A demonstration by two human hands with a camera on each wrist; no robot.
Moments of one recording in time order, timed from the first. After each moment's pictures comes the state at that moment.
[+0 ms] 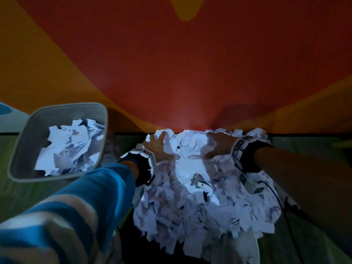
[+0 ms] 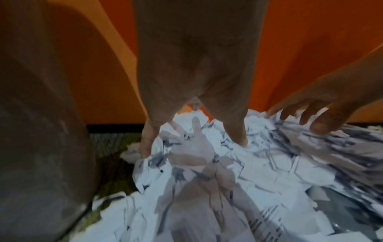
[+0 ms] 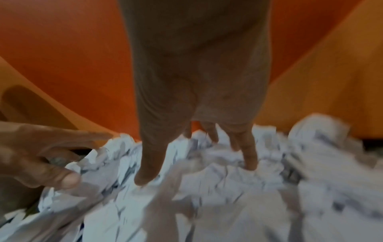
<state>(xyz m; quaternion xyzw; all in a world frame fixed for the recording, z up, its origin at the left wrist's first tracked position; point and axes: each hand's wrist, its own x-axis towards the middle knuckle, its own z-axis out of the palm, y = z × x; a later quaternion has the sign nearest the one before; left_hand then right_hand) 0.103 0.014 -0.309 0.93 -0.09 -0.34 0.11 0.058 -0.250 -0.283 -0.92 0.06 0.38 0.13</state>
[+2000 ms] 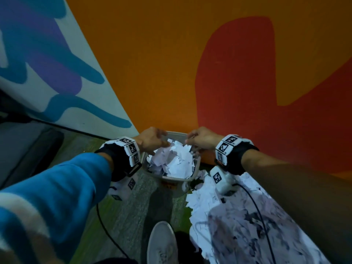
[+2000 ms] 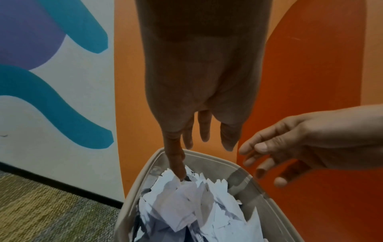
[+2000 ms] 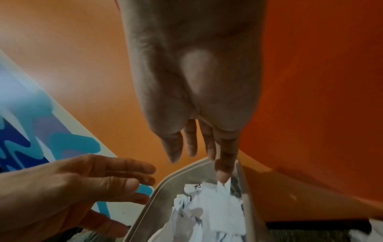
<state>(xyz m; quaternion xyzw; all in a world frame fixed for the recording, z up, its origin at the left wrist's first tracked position) 0.097 0.276 -0.062 0.90 0.02 -0.23 0.38 0.110 0.065 -0.062 -0.87 0.00 0.27 0.41</state>
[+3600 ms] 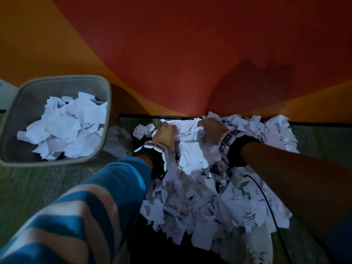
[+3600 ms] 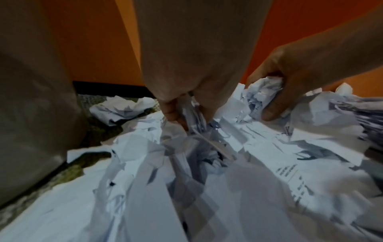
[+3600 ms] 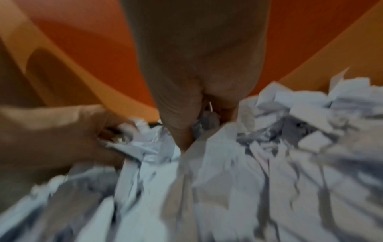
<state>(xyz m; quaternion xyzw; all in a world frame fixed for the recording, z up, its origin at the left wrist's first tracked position) 0.109 0.010 -0.362 0.94 -0.15 -0.24 0.21 0.087 -0.189 -0.351 -0.96 0.00 0.24 0.14</state>
